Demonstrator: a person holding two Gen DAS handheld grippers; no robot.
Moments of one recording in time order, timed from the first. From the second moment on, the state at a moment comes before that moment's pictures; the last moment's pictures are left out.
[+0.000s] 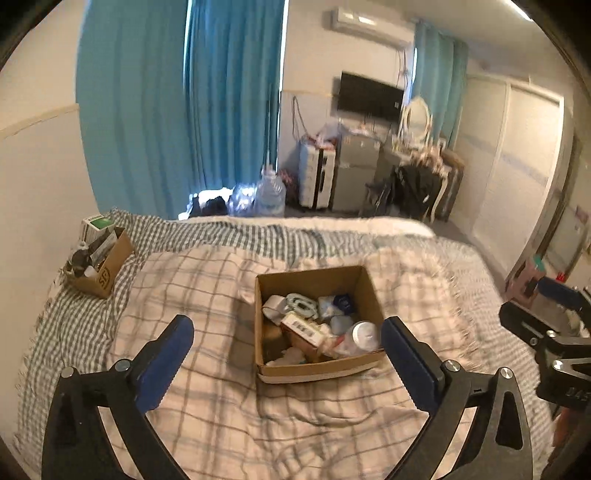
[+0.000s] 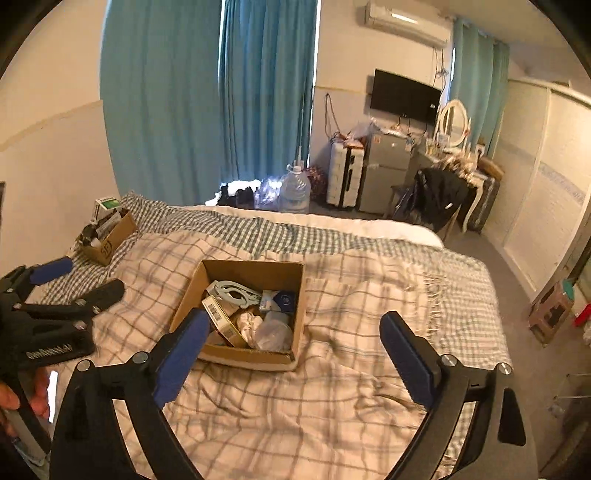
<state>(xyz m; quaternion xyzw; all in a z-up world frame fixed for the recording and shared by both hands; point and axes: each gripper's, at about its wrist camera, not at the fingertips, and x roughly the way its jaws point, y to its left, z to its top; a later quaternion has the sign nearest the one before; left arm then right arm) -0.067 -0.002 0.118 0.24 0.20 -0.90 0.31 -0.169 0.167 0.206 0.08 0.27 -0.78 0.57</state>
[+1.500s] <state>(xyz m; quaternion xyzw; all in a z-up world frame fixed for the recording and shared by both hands) -0.053 0.030 -0.009 0.21 0.18 -0.89 0.37 -0.205 0.153 0.081 0.03 0.22 -0.79 0.57</state>
